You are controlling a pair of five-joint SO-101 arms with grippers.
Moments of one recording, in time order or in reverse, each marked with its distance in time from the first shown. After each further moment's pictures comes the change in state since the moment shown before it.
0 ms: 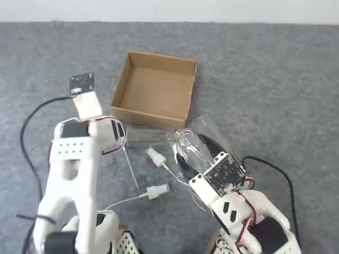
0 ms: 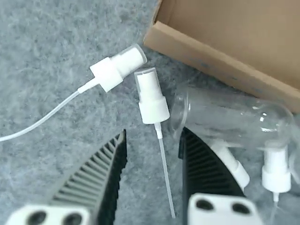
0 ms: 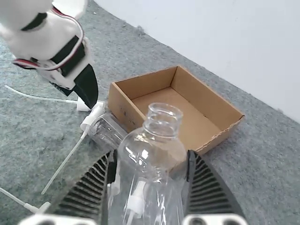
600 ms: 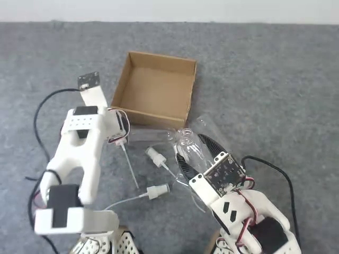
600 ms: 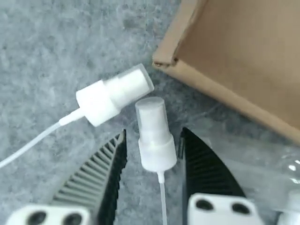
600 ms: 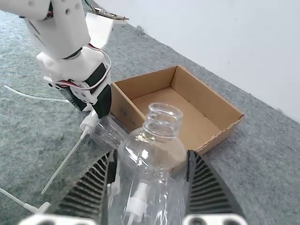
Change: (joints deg) left arm -0.3 24.6 -8.4 -9.9 3.2; right arm 0.1 0.0 0.0 0.0 0.0
